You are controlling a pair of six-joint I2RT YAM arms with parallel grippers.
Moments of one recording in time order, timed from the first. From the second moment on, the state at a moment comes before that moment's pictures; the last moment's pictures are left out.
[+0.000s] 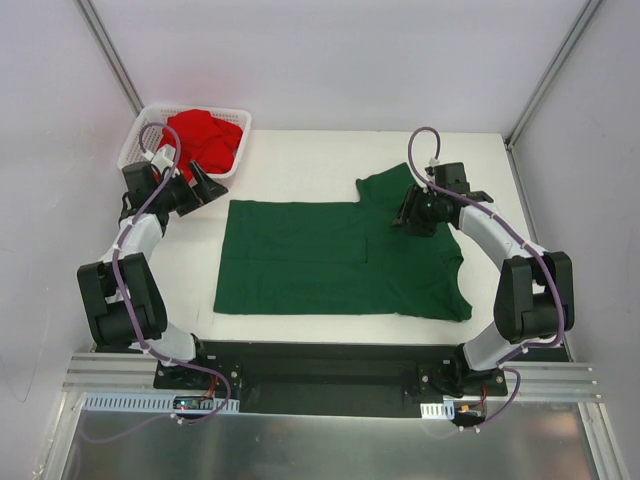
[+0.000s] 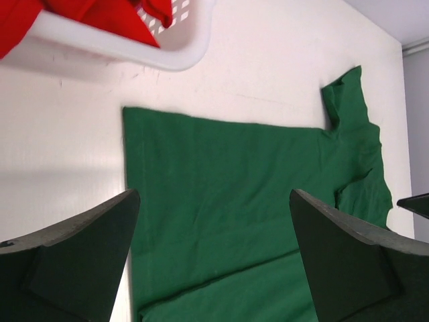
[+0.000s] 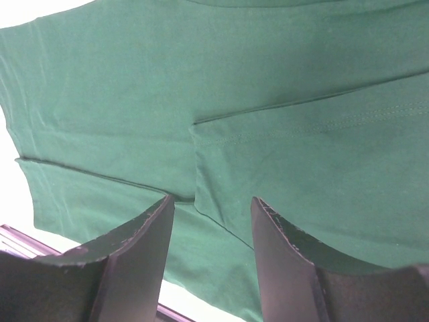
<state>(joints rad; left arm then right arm) 0.27 1.51 0.96 0.00 0.68 -0.42 0.19 1.58 1.12 -0.52 -0.31 0.48</state>
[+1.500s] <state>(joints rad) 0.16 1.73 0.93 0.05 0.48 -0.42 0.18 1.60 1.10 -0.49 -0.38 0.50</state>
